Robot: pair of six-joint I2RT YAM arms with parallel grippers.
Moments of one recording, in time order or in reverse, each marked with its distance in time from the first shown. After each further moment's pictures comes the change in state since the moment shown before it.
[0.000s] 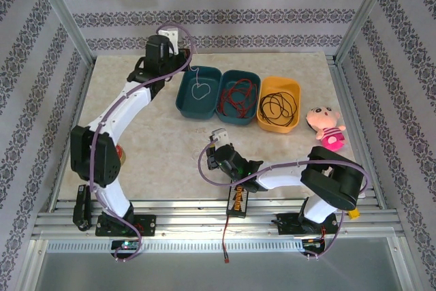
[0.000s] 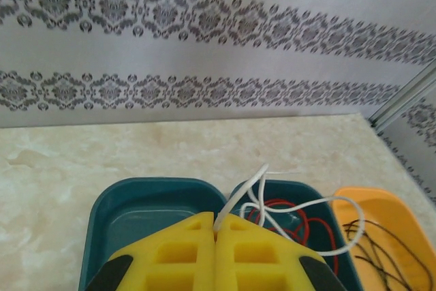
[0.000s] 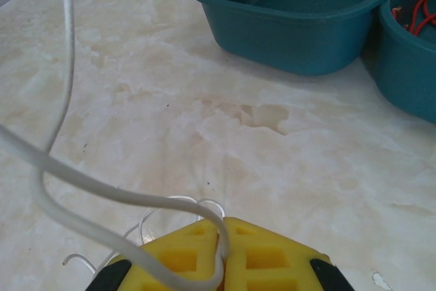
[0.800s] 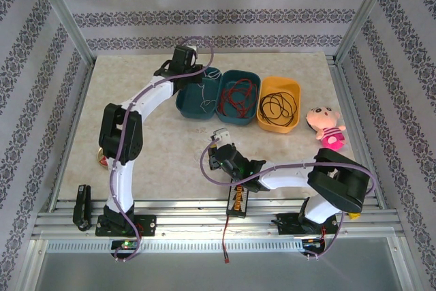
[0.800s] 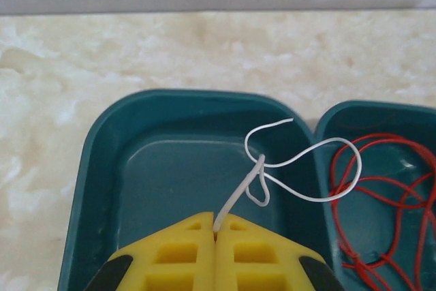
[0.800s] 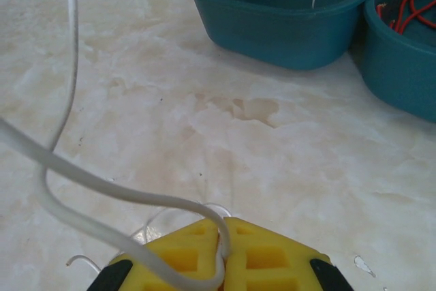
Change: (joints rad) left arm -0.051 0.327 0.193 -0.193 -0.141 0.030; right arm 0.000 -0.051 0.002 -0.077 0.003 0.008
